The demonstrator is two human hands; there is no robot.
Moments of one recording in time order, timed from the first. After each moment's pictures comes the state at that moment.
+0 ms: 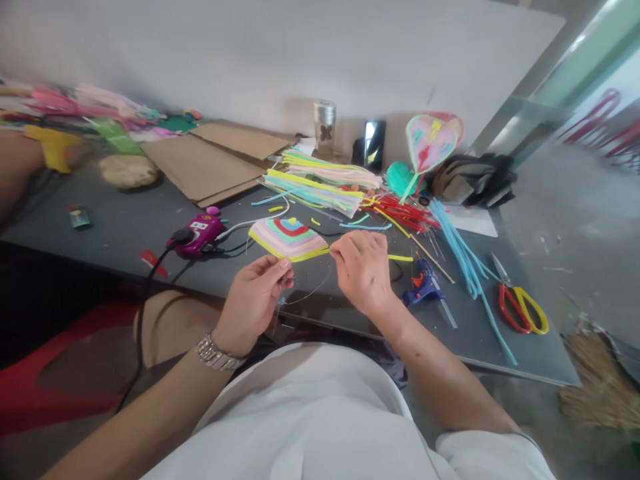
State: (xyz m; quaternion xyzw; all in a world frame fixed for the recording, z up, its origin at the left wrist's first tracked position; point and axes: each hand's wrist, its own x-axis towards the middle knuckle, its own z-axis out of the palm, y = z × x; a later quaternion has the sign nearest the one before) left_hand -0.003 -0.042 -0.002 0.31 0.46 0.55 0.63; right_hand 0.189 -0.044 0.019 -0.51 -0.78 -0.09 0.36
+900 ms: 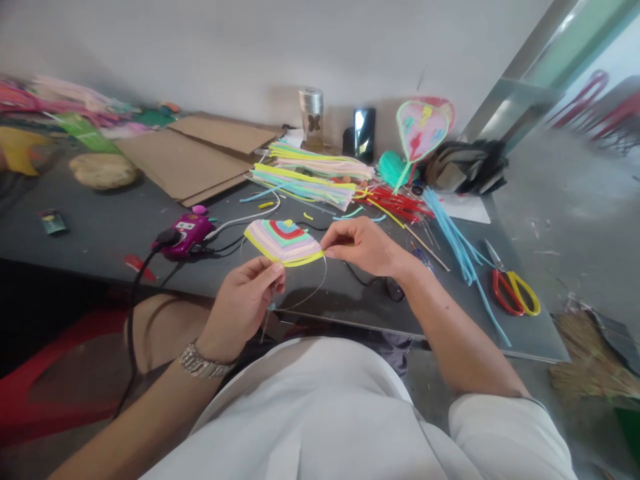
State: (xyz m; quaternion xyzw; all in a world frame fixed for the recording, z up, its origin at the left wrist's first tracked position) left_hand -0.016 -0.046 -0.006 0.39 0.46 0.49 0.63; right_hand 0.218 -0.014 0.058 -0.45 -0.72 0.44 0.30
